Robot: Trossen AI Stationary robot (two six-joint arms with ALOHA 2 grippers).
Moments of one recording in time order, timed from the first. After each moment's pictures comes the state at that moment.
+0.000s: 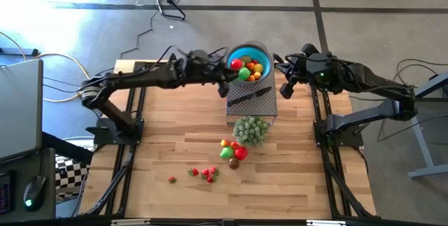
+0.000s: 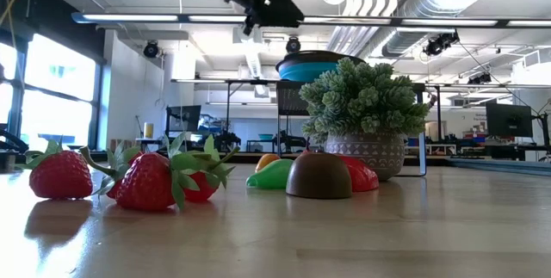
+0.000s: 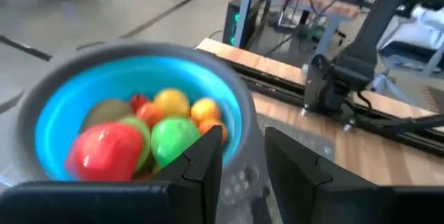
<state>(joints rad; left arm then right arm) 0.32 1.53 1.31 -0.04 0.01 -0.15 -0.15 1.09 1.39 -0.81 0.47 0.03</state>
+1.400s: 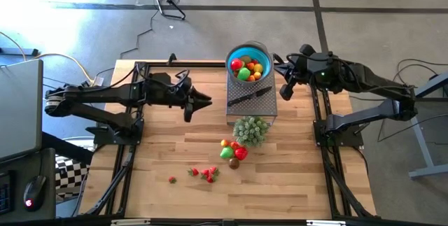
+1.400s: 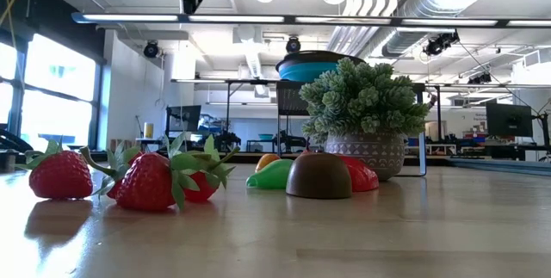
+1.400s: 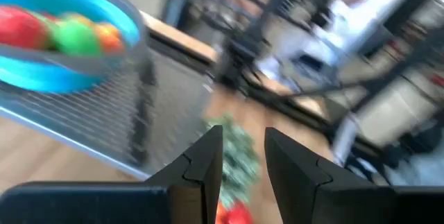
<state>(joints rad) 0.11 1.06 0.93 -0.07 0.05 -0.43 -0.15 1.09 1.39 -0.78 0.41 0.03</state>
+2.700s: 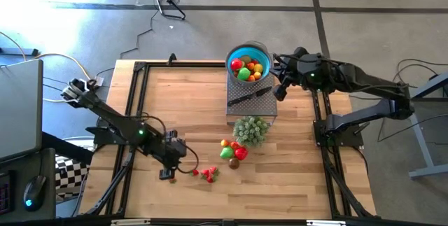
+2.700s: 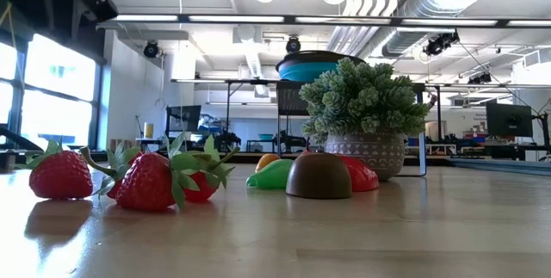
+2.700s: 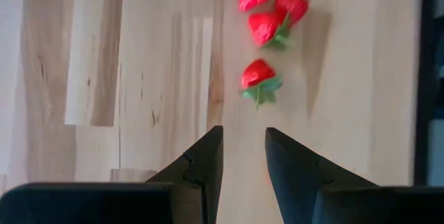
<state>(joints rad) -0.55 1.29 1.00 -0.80 -0.13 -0.61 -0.15 1.14 1.39 -0.78 0.41 0.12</state>
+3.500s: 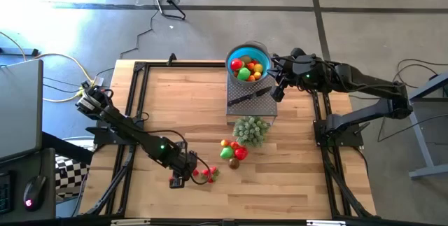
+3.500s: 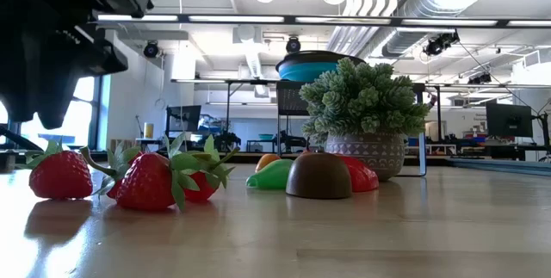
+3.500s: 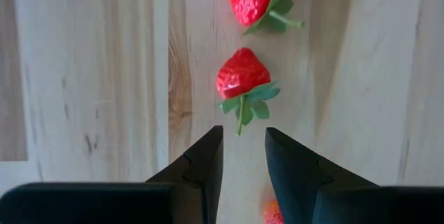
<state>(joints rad) -0.54 1.56 1.00 -0.63 -0.04 -0.58 -0.15 1.17 1.39 -0.78 0.41 0.10</state>
